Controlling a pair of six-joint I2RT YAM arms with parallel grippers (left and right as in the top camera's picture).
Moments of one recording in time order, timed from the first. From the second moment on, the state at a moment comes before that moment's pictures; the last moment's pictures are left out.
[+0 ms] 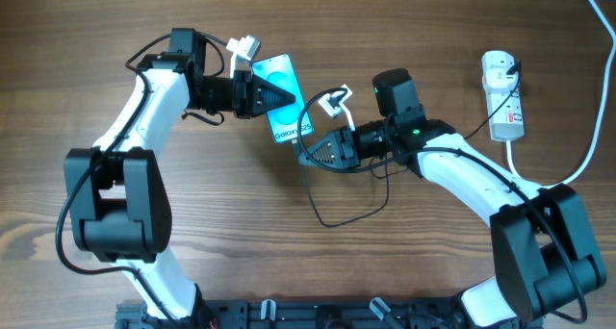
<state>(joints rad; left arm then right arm) -0.06 1.94 1.41 -0.92 1.43 0.16 0.41 1.70 0.94 -0.07 -1.28 0.34</state>
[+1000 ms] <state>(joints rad) -0.06 1.94 1.41 -0.91 1.41 0.15 0.39 1.70 0.94 -0.05 -1.26 0.37</state>
